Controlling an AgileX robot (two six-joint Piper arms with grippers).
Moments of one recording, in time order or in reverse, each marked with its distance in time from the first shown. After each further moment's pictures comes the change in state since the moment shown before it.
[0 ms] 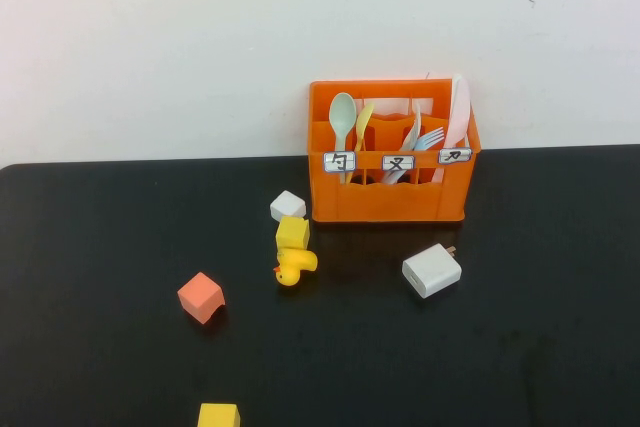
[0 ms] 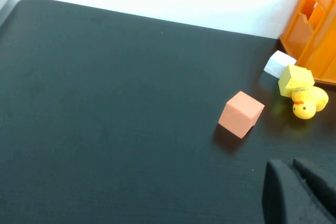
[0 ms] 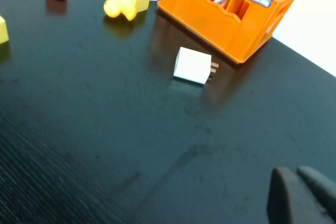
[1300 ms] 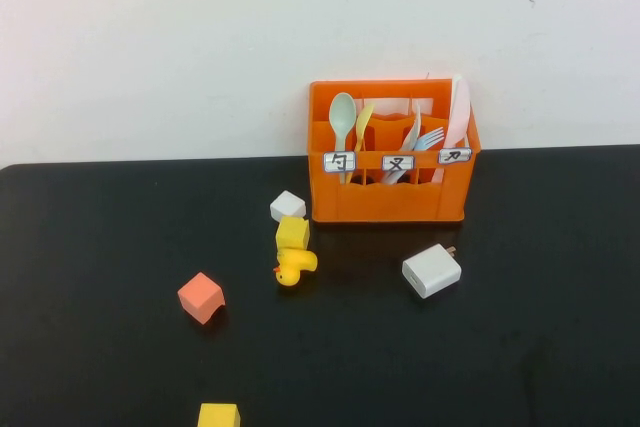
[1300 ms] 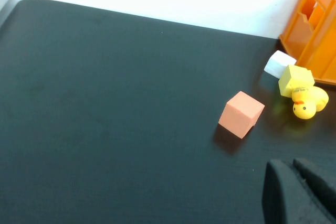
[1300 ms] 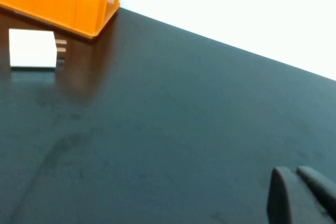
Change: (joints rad) right arm -0.465 -0.190 0.403 0.024 -0.371 -0.034; left arm 0.001 0.000 0.000 0.000 0.000 0.000
